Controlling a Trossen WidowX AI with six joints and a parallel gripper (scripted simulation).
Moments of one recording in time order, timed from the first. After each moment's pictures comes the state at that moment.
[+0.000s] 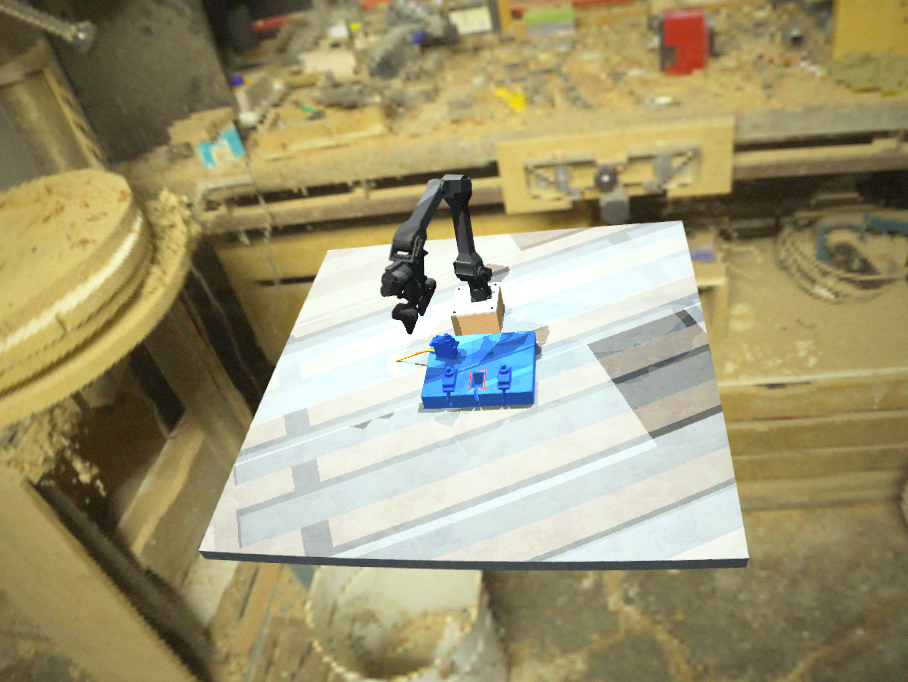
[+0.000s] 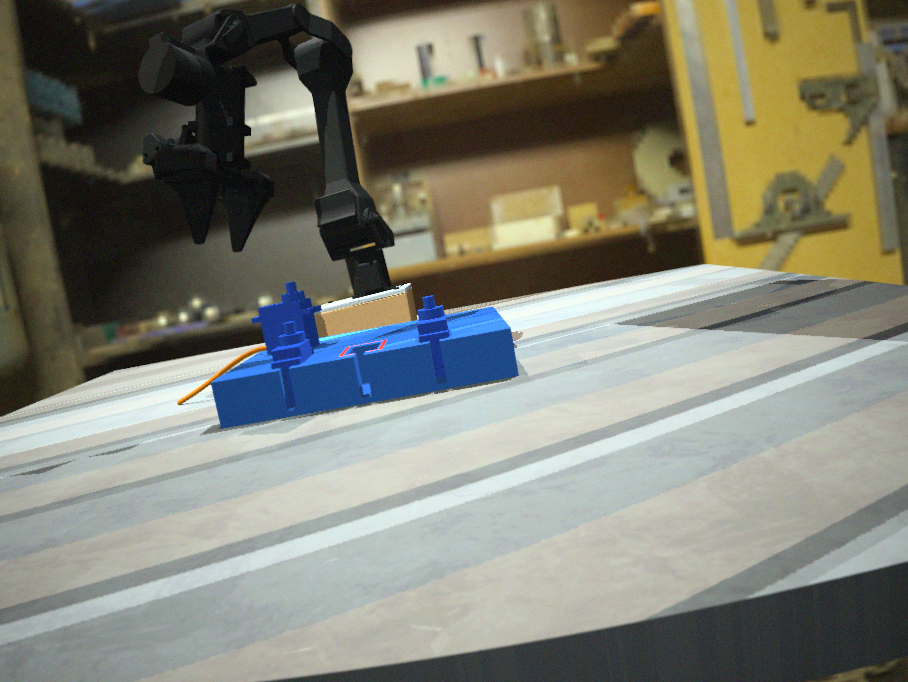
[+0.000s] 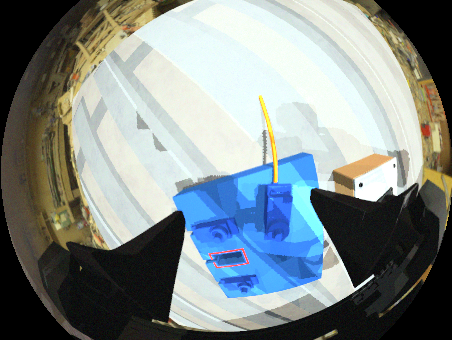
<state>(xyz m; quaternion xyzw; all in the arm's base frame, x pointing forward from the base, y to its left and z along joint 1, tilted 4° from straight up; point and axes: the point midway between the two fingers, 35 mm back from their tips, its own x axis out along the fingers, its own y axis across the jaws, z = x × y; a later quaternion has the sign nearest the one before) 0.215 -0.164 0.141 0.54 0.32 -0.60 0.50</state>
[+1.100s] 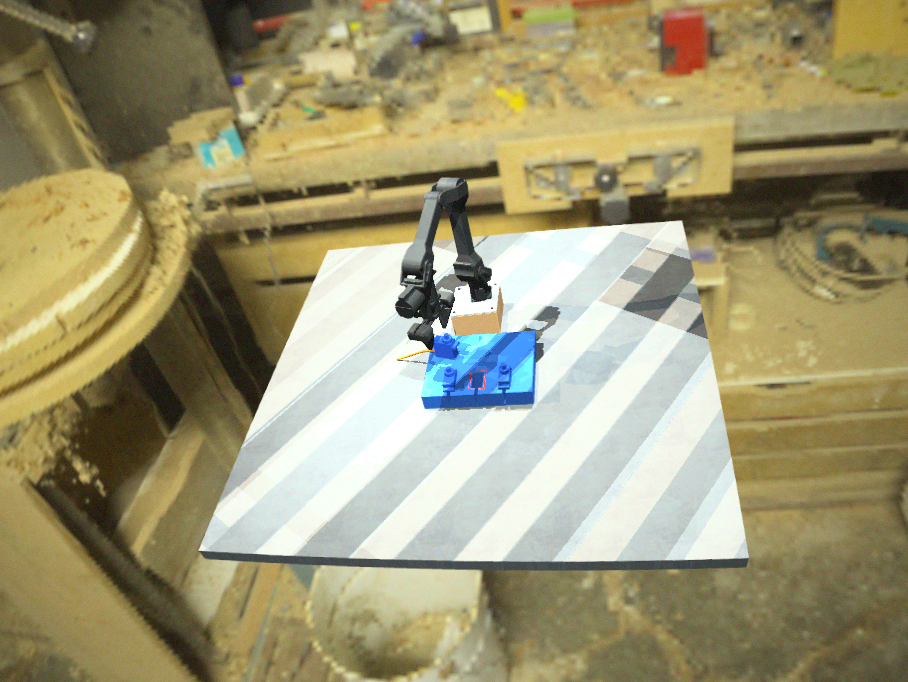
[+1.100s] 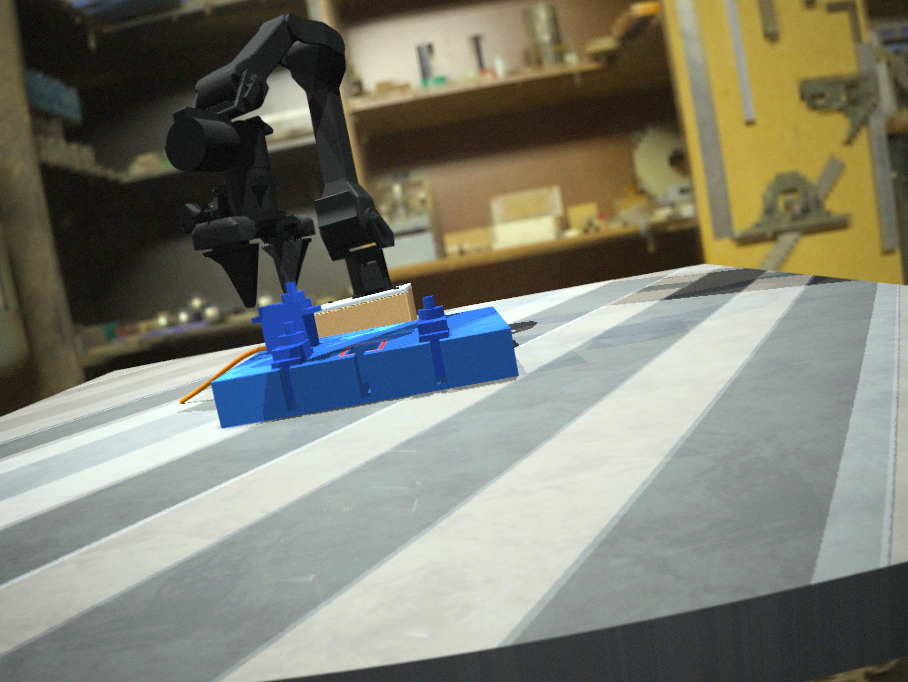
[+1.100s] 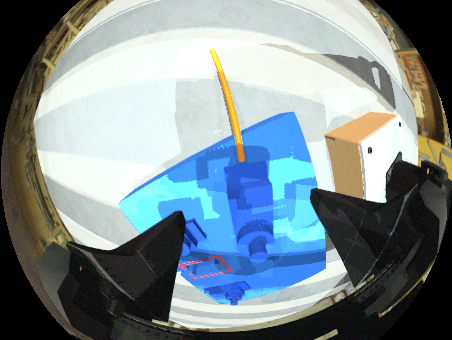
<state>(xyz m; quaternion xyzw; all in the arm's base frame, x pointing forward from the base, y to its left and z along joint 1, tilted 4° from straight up) 0.202 -0.129 0.064 0.58 0.35 -0.61 0.40</state>
